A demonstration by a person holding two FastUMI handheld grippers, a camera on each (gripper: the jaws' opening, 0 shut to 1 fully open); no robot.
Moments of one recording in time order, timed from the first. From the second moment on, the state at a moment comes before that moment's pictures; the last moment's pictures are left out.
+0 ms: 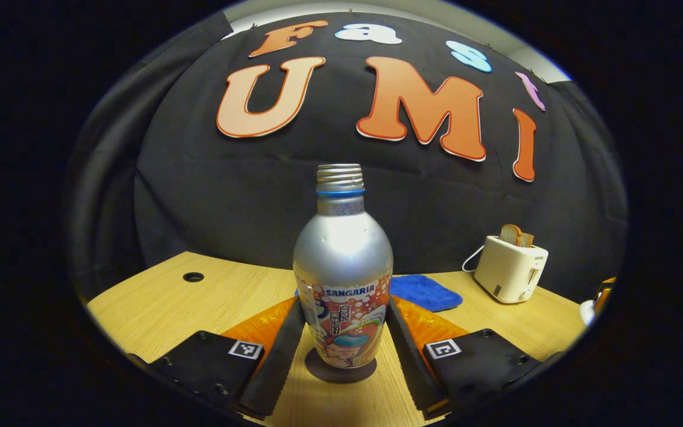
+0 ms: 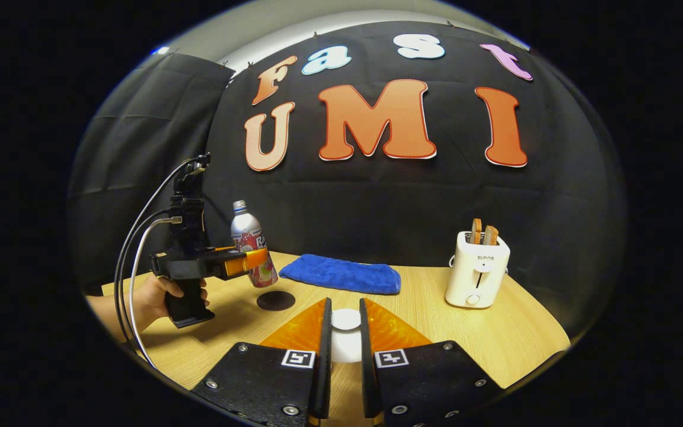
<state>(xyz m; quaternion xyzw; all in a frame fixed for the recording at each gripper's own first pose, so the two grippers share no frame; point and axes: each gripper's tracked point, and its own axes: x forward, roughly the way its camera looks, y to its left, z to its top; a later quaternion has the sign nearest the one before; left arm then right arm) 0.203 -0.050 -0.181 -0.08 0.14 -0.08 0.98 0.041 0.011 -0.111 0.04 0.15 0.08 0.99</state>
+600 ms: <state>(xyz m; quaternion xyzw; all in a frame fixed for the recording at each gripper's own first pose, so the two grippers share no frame) 0.217 -0.056 -0.237 -0.07 0.20 -0.07 0.98 0.046 0.020 -0.129 0.03 0.17 0.09 0.98</state>
